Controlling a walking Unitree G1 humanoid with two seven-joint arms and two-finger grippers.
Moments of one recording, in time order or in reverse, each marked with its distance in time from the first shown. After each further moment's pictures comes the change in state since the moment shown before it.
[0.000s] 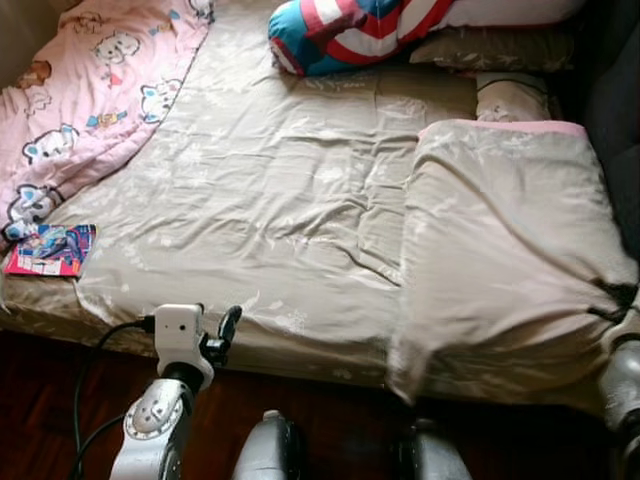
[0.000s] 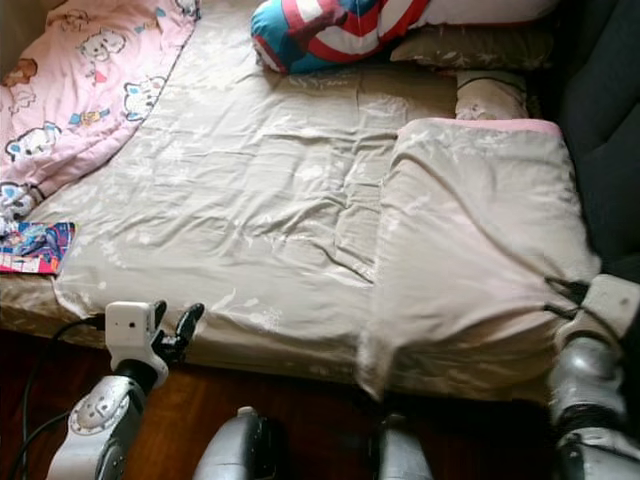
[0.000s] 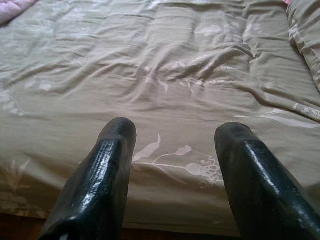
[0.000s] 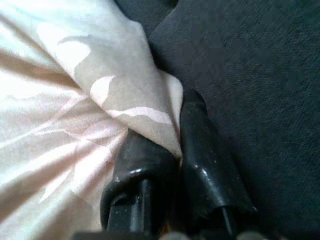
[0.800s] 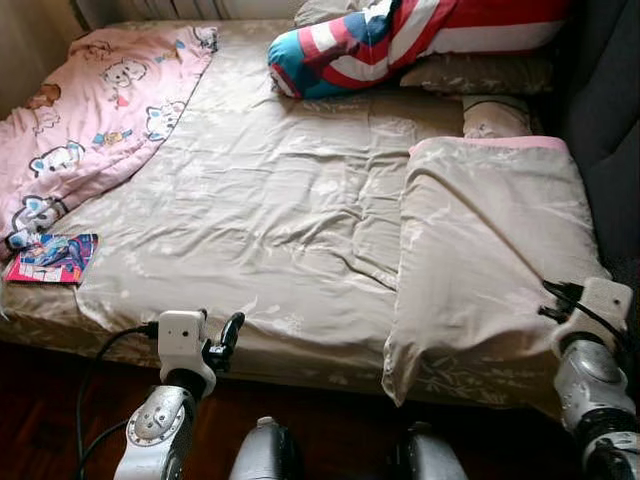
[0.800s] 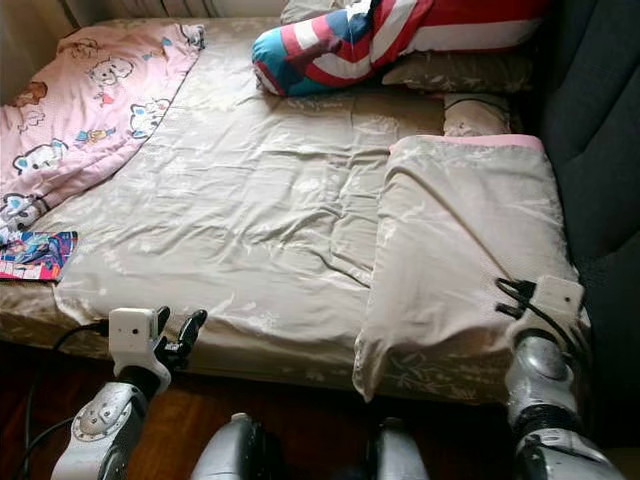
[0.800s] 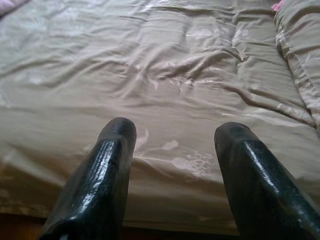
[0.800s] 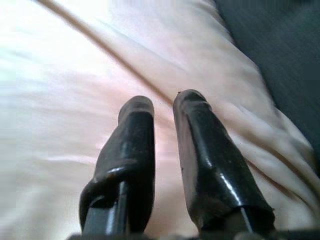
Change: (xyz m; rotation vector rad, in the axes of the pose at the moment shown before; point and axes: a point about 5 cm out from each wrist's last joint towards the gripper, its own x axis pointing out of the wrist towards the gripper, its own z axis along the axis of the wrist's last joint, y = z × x) left arm -0.002 -0.005 -0.015 -0.051 0.046 0.015; right arm -0.028 0.081 -0.022 0.073 -0.025 0.370
